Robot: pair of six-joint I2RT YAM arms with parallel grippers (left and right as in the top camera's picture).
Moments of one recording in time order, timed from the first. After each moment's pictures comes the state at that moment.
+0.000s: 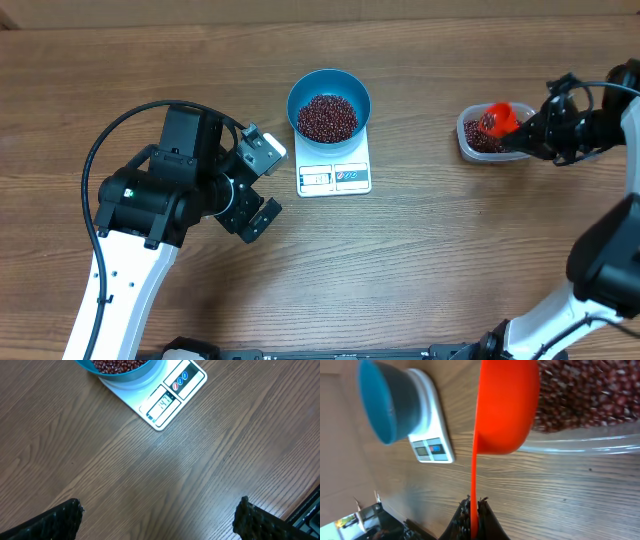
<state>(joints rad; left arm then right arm) -0.27 1.25 1.37 -1.22 0.21 0.47 -0.41 1.91 1.70 -1.41 -0.72 -0.22</state>
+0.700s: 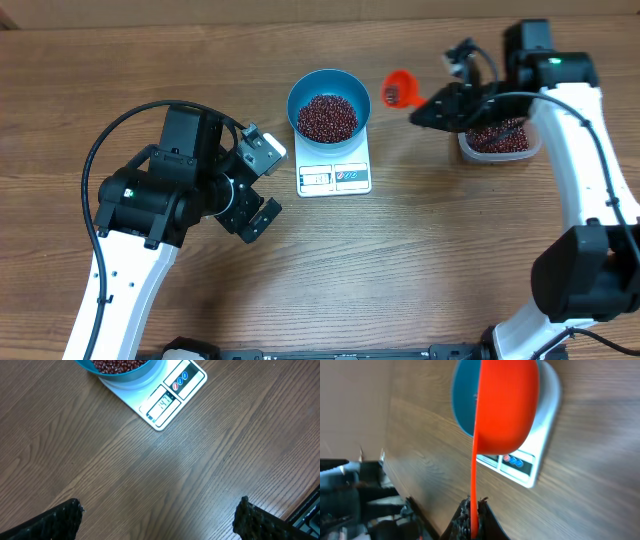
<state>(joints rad) -0.27 1.25 1.37 -1.22 0.21 0.47 0.03 1.83 1.70 -1.16 -0.83 -0.10</state>
